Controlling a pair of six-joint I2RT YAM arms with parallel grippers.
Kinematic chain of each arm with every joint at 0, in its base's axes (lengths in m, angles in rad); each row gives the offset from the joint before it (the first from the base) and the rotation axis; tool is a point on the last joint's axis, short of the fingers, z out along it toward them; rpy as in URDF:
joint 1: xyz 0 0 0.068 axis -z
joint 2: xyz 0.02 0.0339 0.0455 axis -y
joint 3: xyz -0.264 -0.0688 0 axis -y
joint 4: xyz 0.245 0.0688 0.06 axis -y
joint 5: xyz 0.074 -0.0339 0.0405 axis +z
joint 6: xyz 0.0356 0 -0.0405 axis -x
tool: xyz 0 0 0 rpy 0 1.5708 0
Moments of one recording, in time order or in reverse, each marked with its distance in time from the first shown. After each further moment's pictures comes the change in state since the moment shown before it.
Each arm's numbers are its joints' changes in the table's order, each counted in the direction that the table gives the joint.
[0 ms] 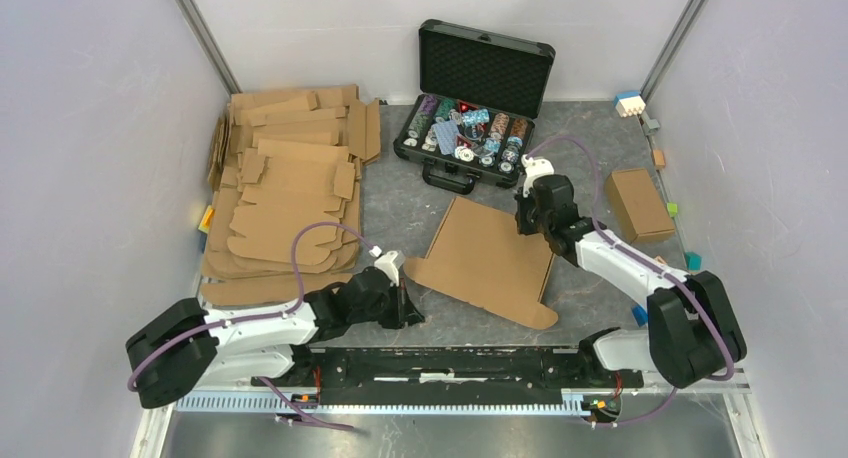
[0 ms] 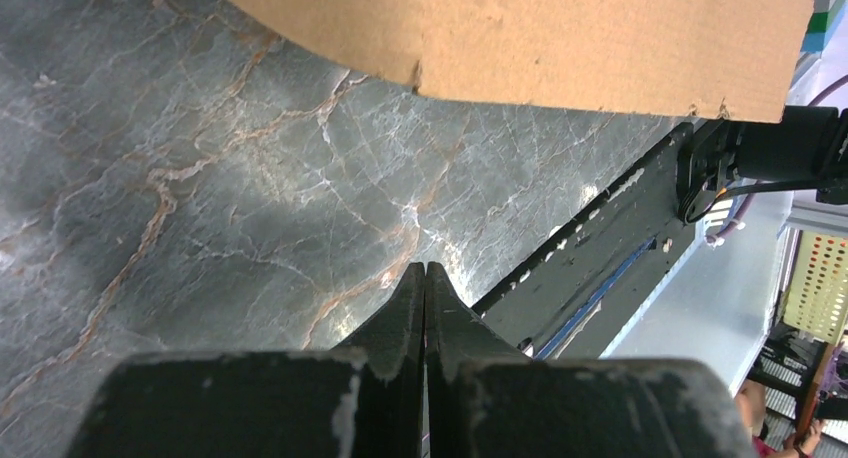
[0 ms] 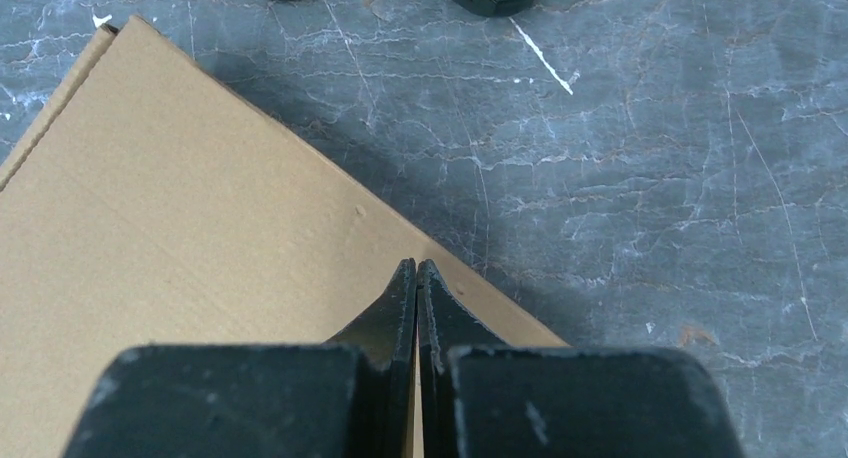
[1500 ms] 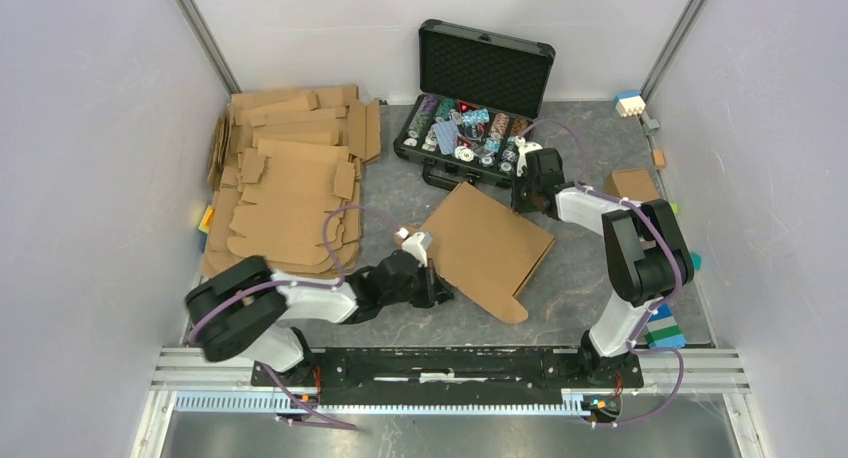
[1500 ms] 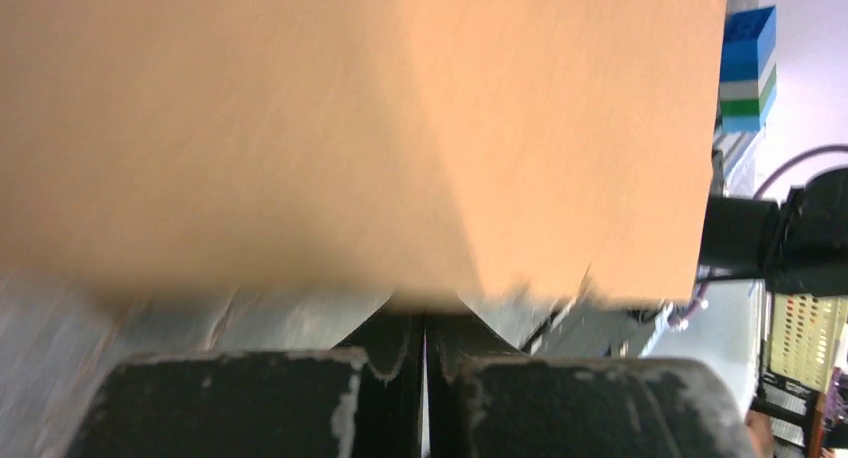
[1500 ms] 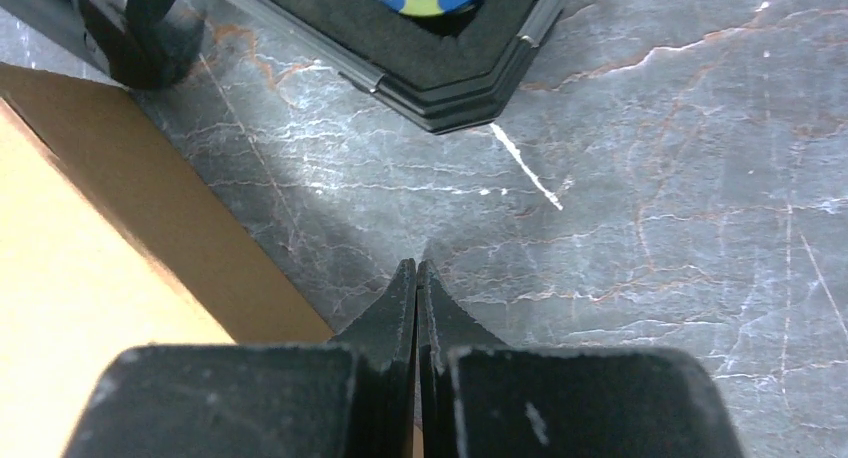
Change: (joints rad) left arm 0.000 -0.341 0.136 0.306 0.026 -0.009; right arm 0.119 -0.446 0.286 -0.006 0.101 0.019
